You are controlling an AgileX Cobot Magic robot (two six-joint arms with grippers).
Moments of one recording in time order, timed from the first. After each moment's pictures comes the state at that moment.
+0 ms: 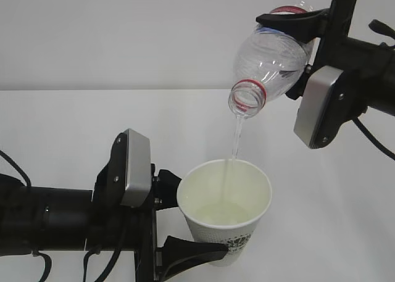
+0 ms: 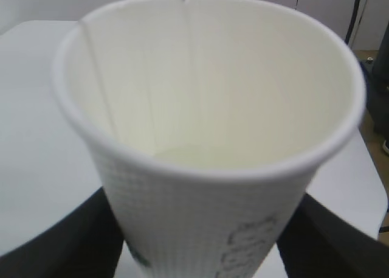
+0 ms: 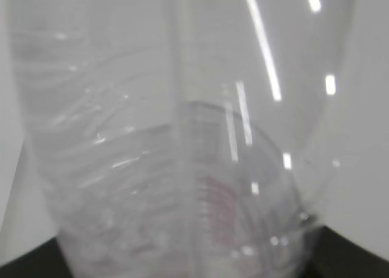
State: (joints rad) left arm -0.65 1.80 -0.54 0.91 -1.01 -0.30; right arm 0.20 1.52 -0.69 -0.79 -0.95 -1.01
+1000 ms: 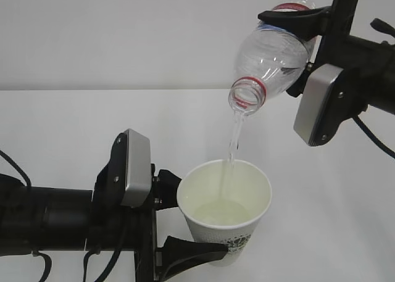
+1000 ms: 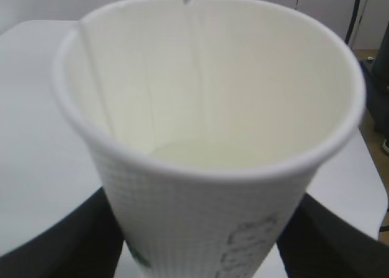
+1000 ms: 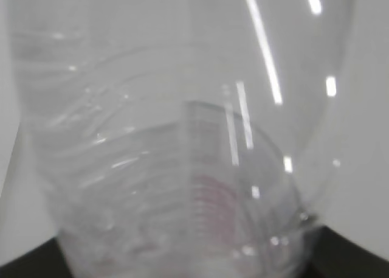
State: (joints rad) left arm -0.65 1.80 -0.54 0.91 -1.01 -0.30; right arm 0.20 1.52 -0.69 -0.77 -0.95 -1.03
